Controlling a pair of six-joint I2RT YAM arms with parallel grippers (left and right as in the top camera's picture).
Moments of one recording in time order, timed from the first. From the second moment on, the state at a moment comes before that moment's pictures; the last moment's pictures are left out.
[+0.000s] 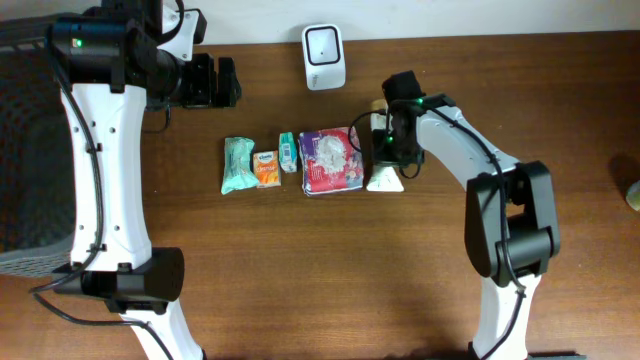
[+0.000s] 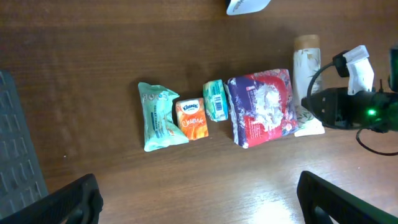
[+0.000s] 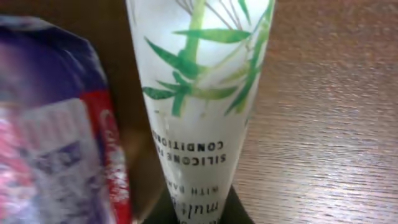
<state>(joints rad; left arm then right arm) -0.08 2.02 2.55 -1.66 0.21 -0.05 0.26 2.14 1.61 -0.82 -0.12 0.29</state>
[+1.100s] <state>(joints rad) -0.08 2.02 2.55 -1.66 0.21 -0.05 0.26 2.19 1.96 -0.57 -0.05 0.31</state>
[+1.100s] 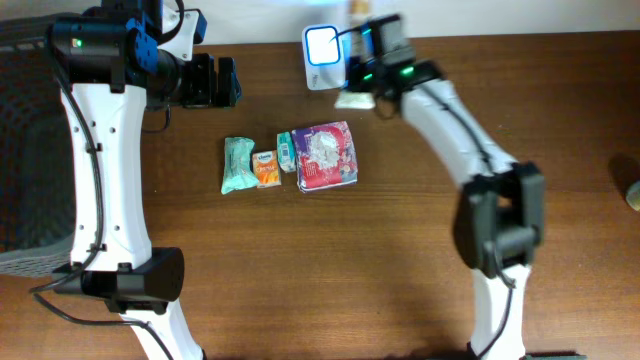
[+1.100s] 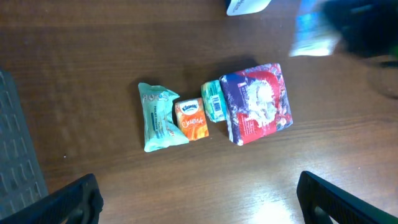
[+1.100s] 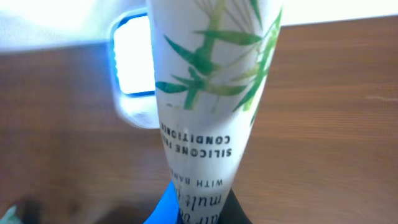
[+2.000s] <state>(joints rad) -0.08 2.02 2.55 -1.66 0.21 -0.05 -0.69 2.09 1.62 -0.68 0.08 0.38</state>
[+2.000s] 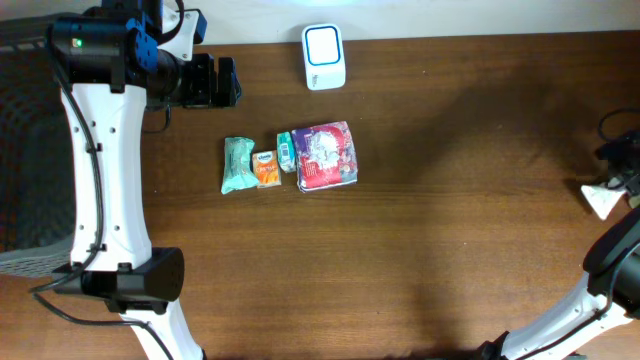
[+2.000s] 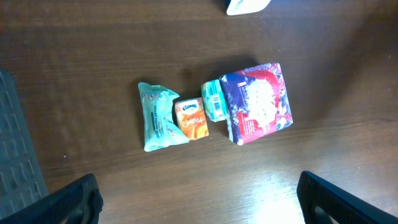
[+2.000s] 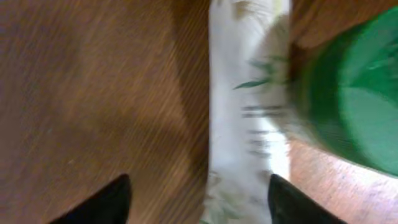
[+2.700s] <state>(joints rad) -0.08 2.02 2.55 -1.66 0.21 -0.05 0.11 2.03 1.63 -0.87 -0.55 0.04</state>
